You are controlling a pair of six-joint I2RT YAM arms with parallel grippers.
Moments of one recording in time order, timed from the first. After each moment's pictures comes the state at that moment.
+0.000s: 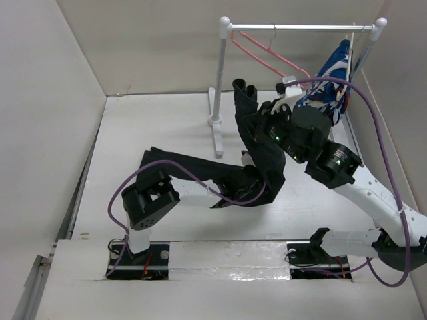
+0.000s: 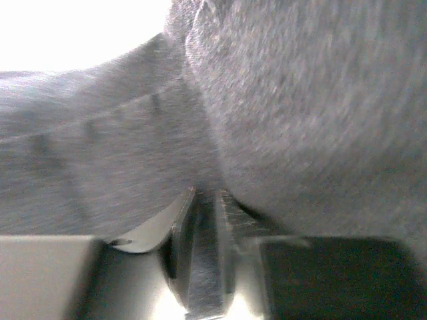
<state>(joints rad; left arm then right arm) -1.12 1.85 1.00 0.34 -0.21 -0.91 0.89 1.16 1.45 -0.39 0.29 0.33</state>
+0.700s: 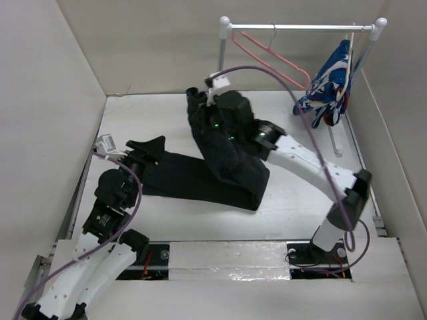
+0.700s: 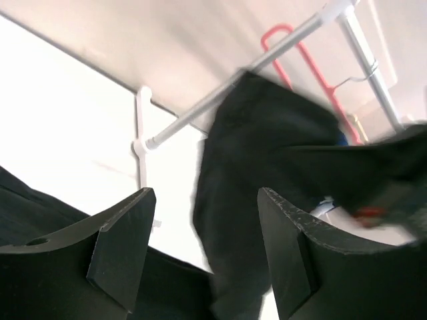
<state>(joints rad) -0.51 0.52 0.64 -0.08 -0.34 -0.80 0.89 1.60 1.70 -0.31 0.20 0.32</state>
